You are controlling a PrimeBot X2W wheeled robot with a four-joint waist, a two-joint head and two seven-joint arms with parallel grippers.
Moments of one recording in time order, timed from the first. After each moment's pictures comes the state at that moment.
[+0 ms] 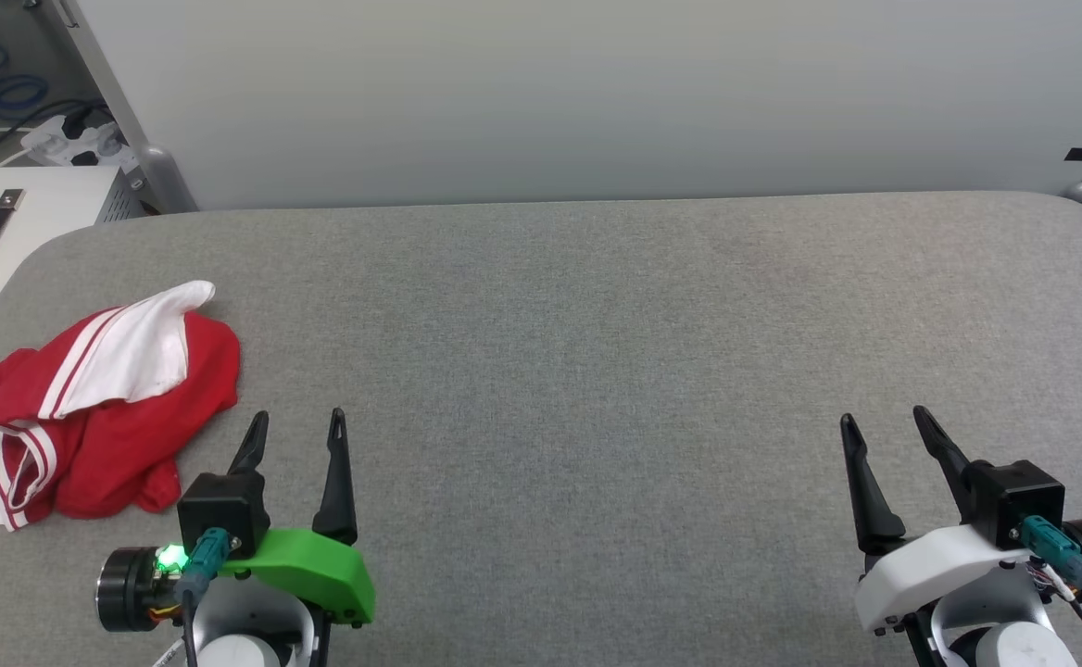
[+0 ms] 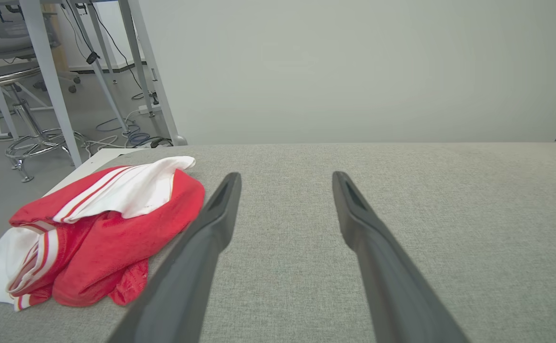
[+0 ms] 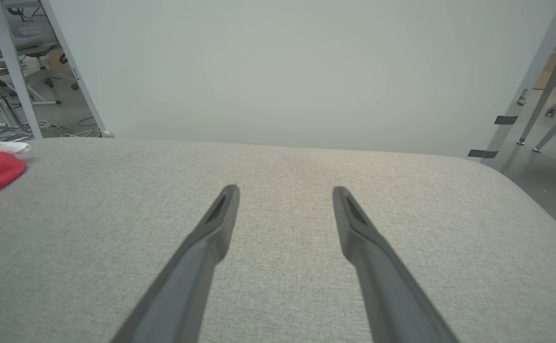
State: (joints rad) left arm 0.00 0.06 -0.01 0.02 -0.06 0.00 -0.06; right arm -0.01 -0.05 -0.01 0.03 0.05 0.13 -0.06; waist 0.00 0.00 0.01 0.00
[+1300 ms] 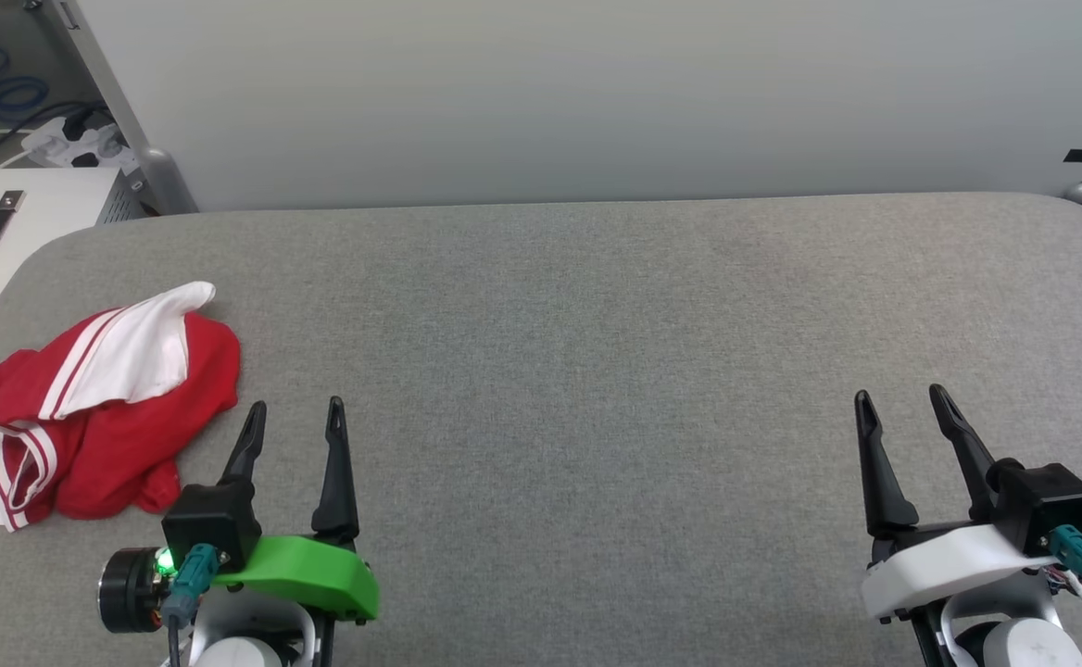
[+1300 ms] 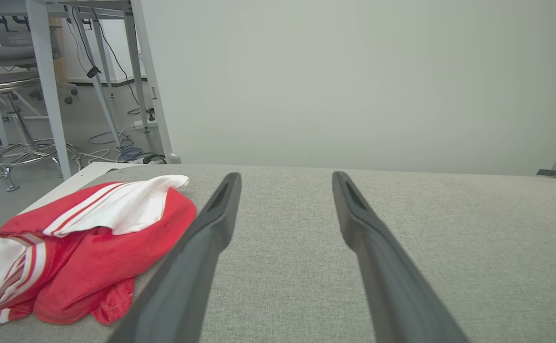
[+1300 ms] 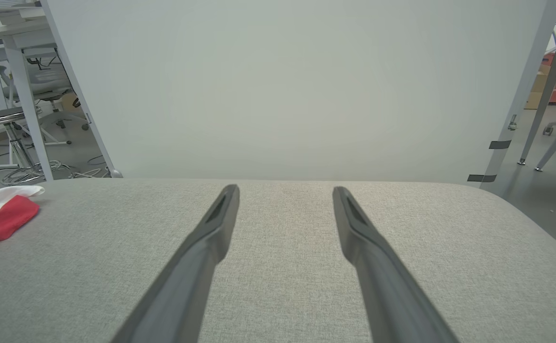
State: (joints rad) left arm 0.00 0.06 -0.02 0.00 -0.12 0.00 -0.14; right arm -0.01 -0.05 0.00 -0.01 0.10 0.13 -0.15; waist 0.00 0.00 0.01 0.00
